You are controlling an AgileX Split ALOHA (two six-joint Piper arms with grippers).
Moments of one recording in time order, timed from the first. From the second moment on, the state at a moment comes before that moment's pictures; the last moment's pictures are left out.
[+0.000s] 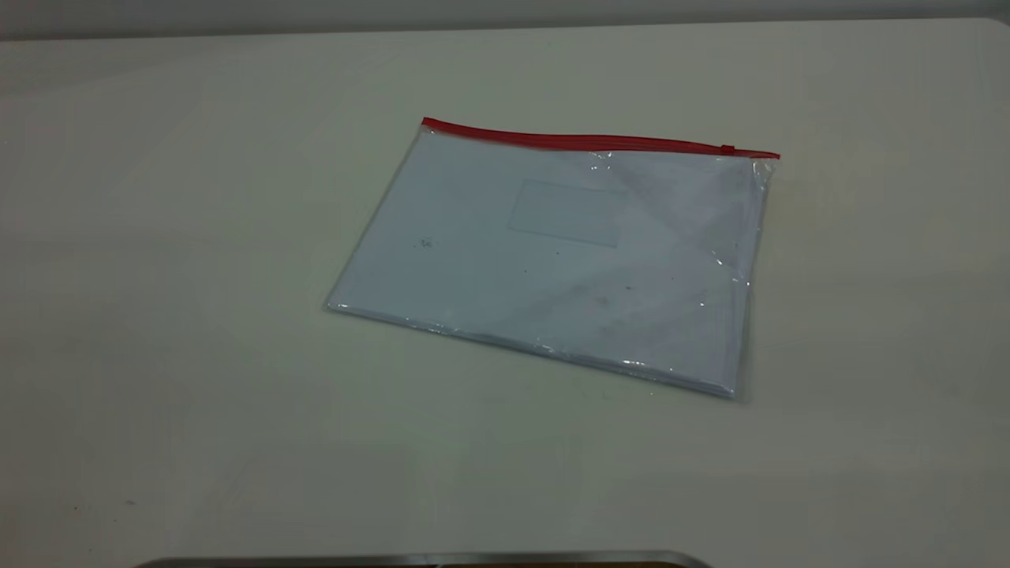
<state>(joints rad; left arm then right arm) -0.04 0.31 -0.66 0.00 1.03 -0.04 -0.01 -0.02 -0.48 0.06 1.13 -0.13</state>
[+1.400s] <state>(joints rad) -0.05 1.75 -1.17 -0.25 0.50 0.25 -0.01 1.58 -0.82 0.41 0.37 -0.35</state>
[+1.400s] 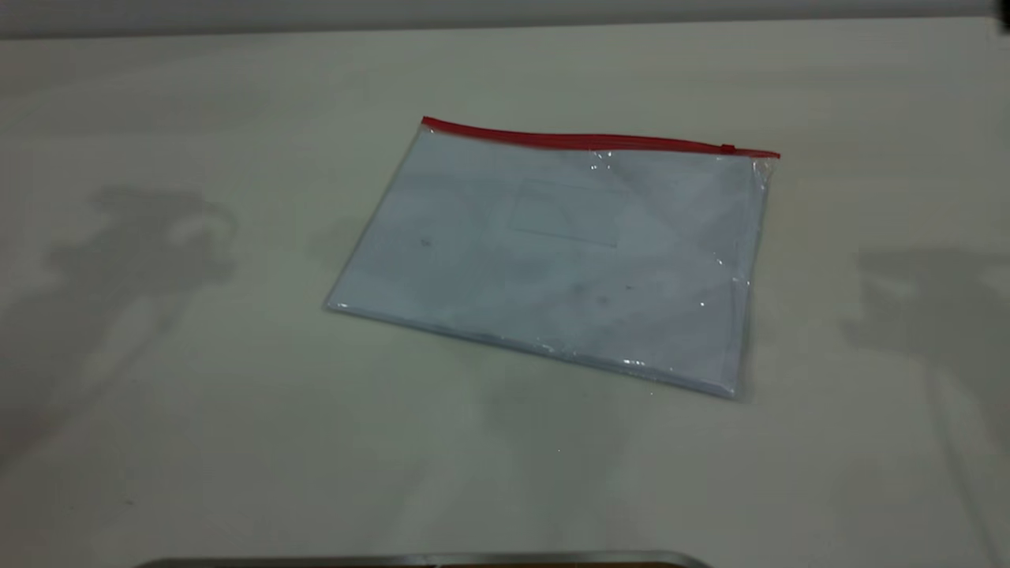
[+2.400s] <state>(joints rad) -0.09 1.96 -1.44 -0.56 0.80 0.54 -0.03 2.36 -1.37 1.10 0.67 -1.20</state>
